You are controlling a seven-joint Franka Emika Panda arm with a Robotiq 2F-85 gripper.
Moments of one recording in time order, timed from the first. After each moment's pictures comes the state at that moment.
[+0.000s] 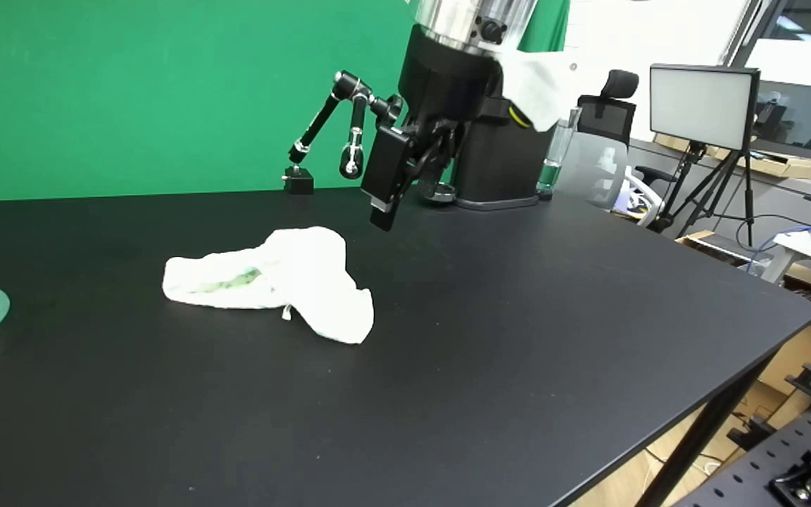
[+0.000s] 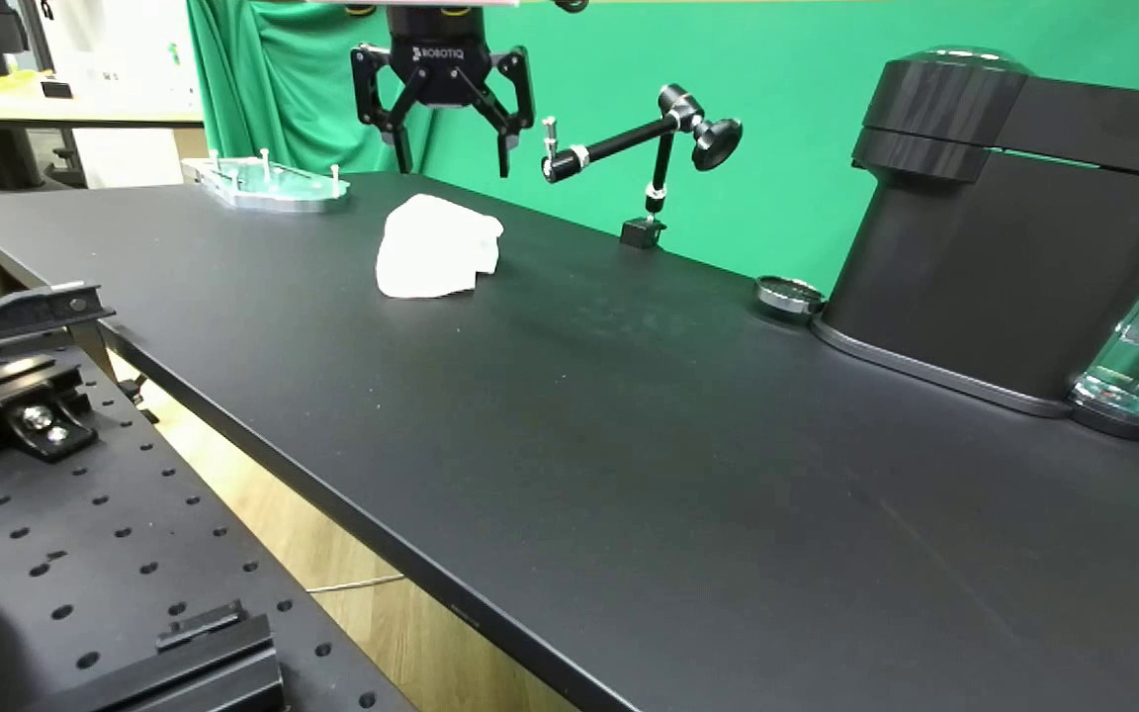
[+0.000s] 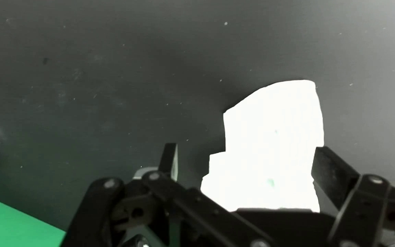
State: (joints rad) arm 0.16 -0.02 0.09 -2.73 -0.22 2.99 -0.19
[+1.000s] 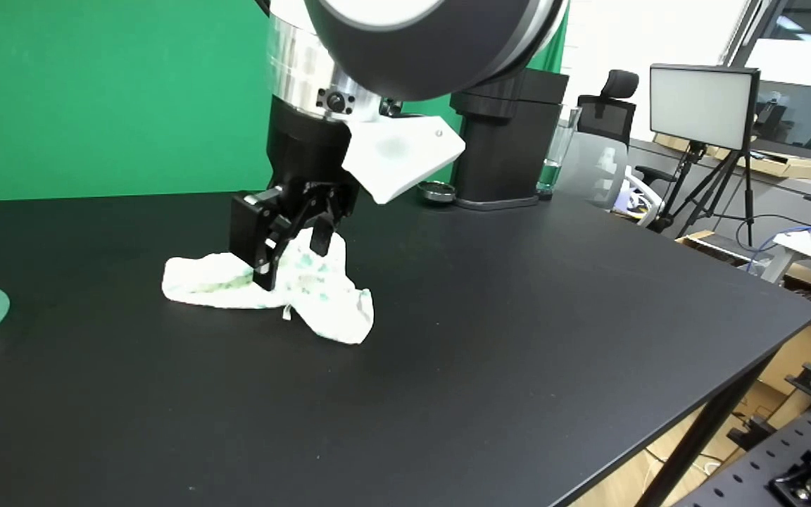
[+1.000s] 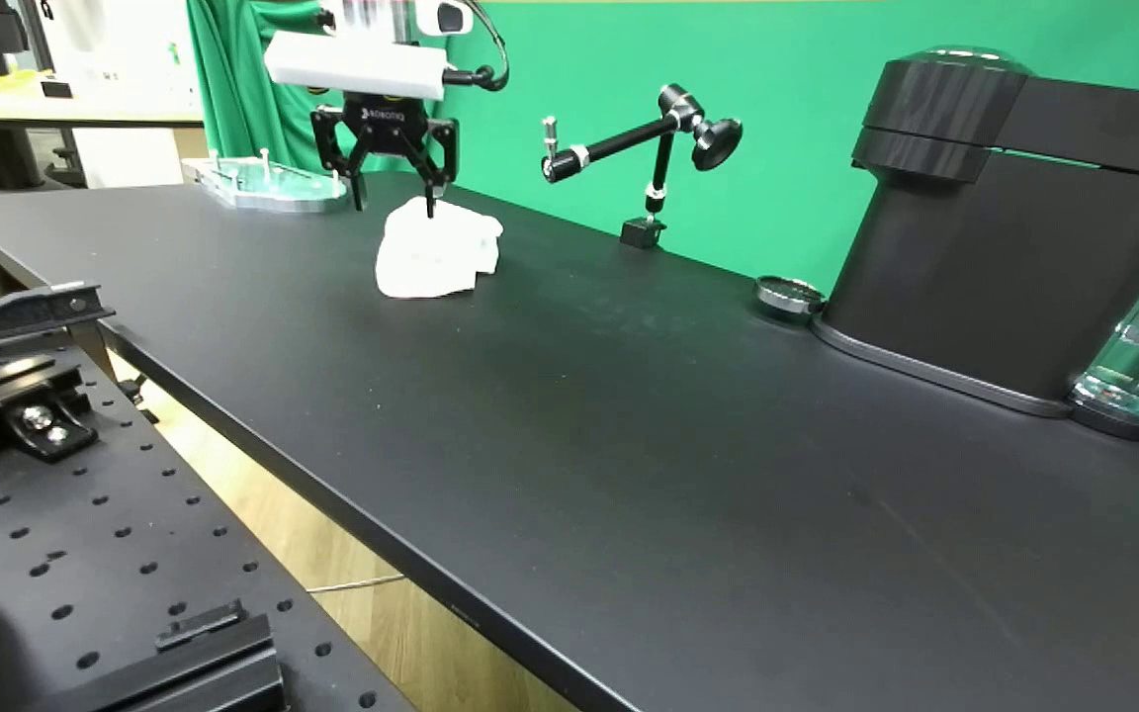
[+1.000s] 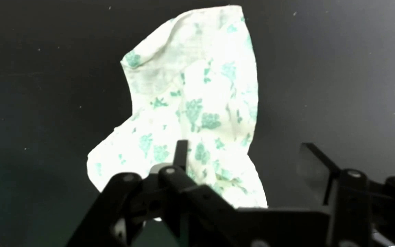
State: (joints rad) arm 0.23 0.28 0.18 -2.52 -0.31 3.04 0.02
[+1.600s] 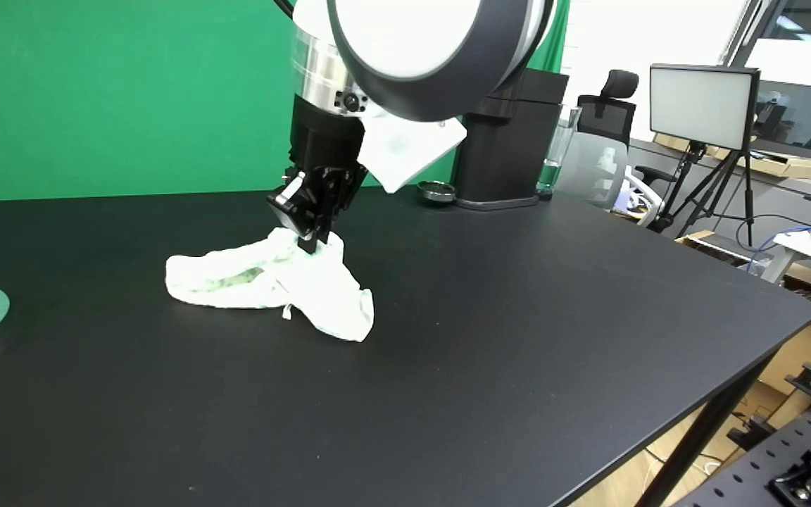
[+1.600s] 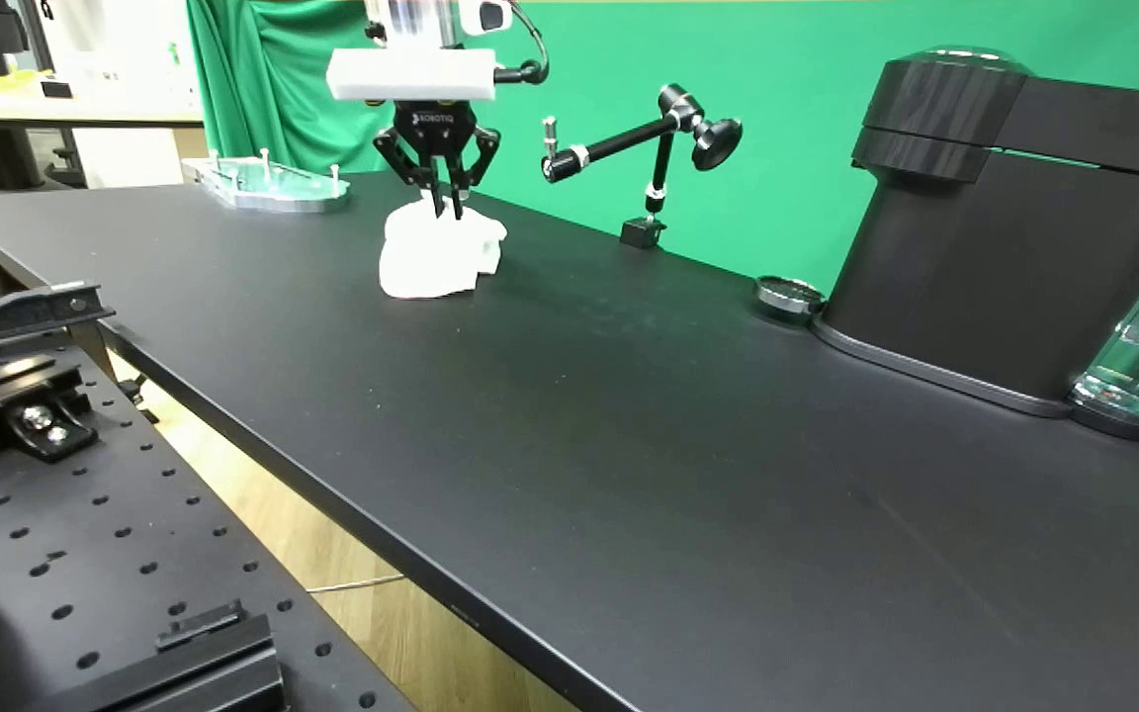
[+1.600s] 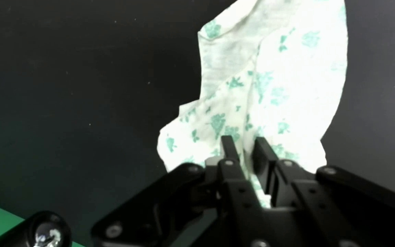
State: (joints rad) arm 0.41 0.32 -0.08 -2.45 -0.40 3.09 0.06
